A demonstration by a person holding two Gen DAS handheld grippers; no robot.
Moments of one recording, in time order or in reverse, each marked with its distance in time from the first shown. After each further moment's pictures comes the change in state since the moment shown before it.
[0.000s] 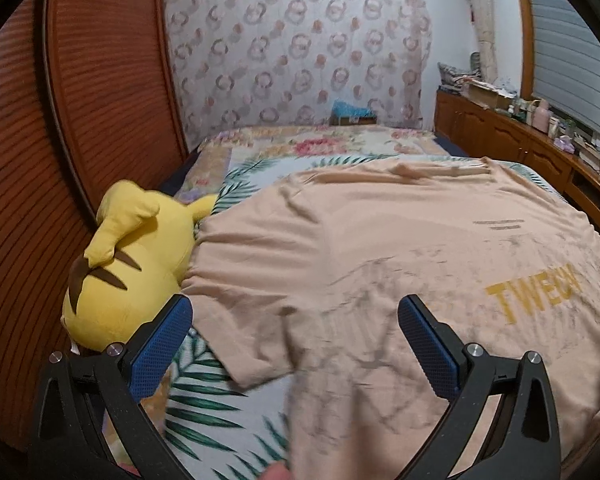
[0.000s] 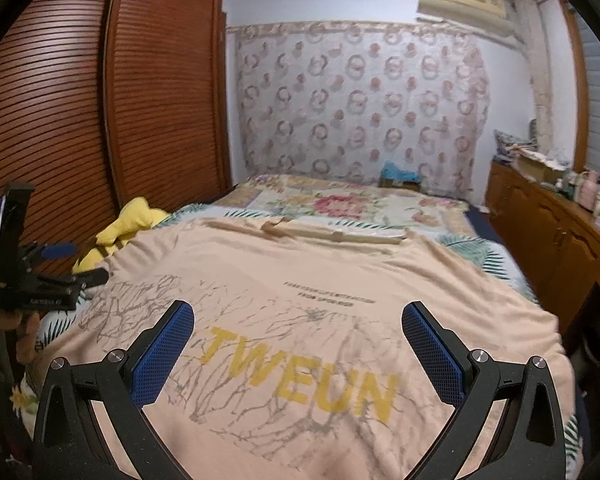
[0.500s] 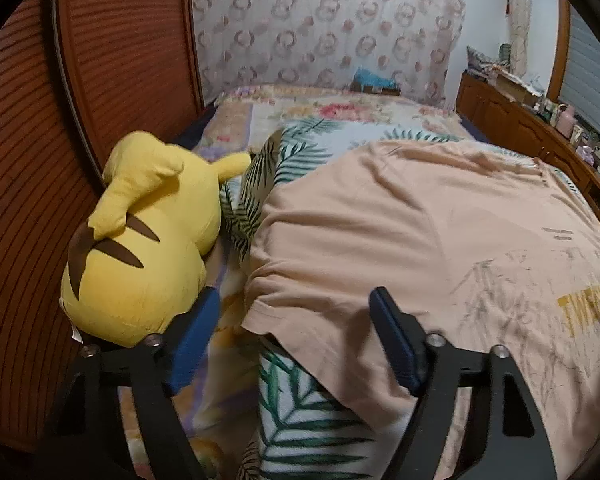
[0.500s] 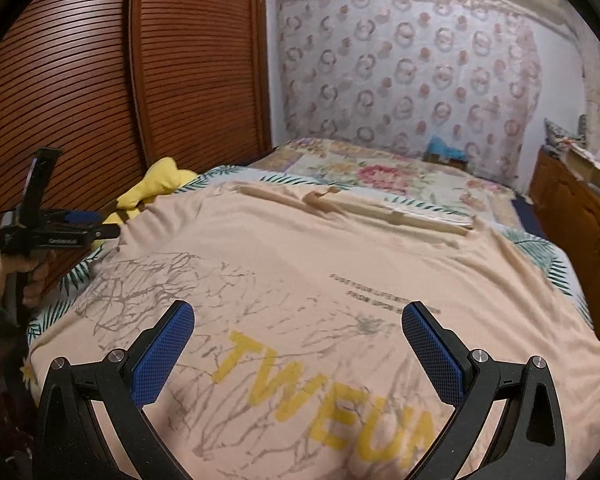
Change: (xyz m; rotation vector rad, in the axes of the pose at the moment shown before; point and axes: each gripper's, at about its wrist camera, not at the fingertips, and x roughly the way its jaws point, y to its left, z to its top) left arm 0.058 0.073 0.008 -0.075 0.153 0.000; right arm 0.053 -0.019 0.032 -0.076 0.144 0.136
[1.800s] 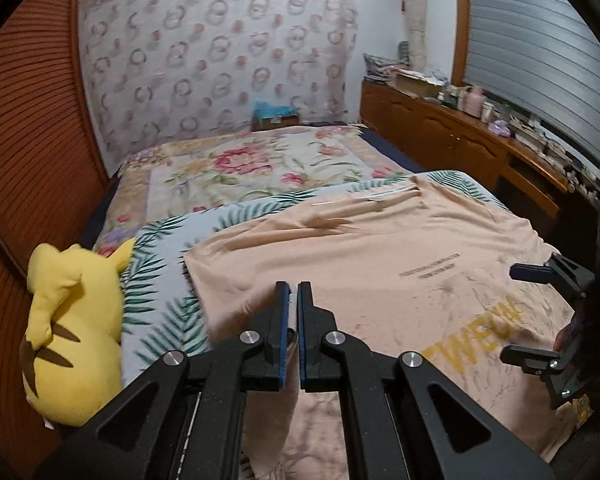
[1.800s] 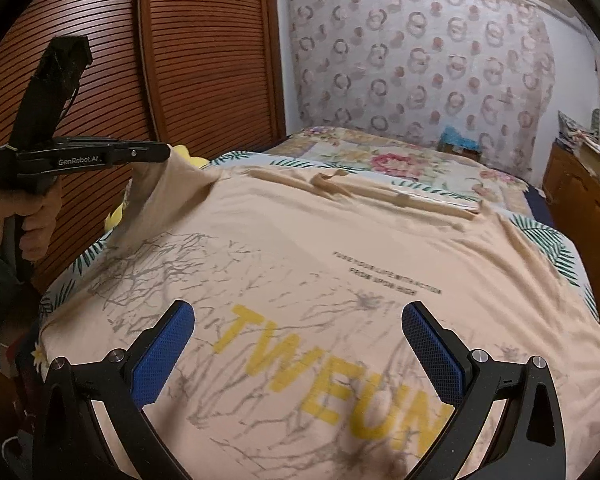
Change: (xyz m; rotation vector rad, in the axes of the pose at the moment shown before) left arm -0.054 -0.125 0.057 0.247 -0.127 -0.252; right arm -0.017 -0.017 -0.007 -0.015 0.010 0.023
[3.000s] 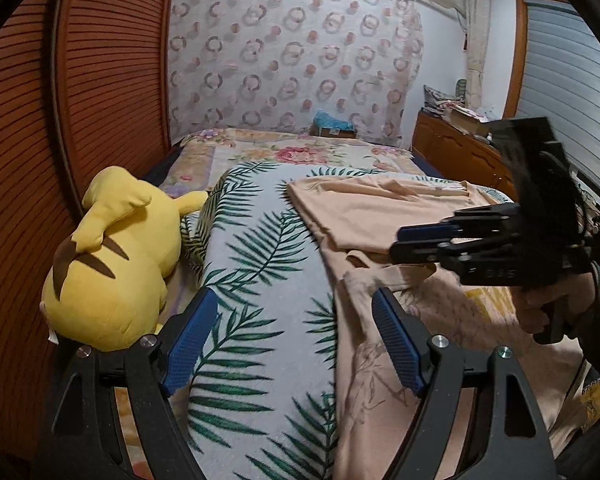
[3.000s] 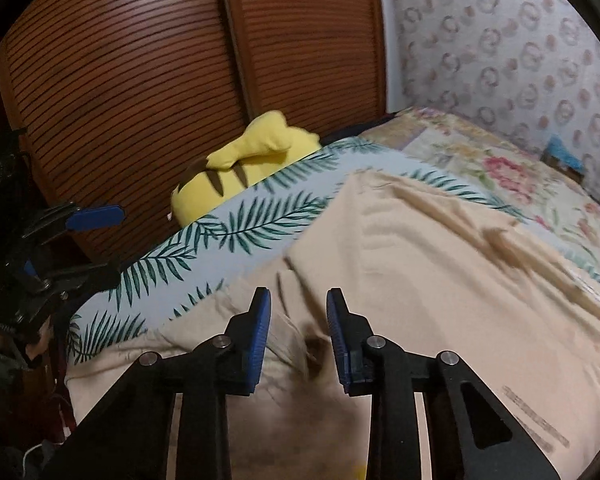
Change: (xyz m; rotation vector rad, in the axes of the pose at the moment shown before) left arm -0.053 0.058 -0.105 -0.220 -0.071 0.132; right arm 0.135 0.077 0.069 -0.175 0.140 0.332
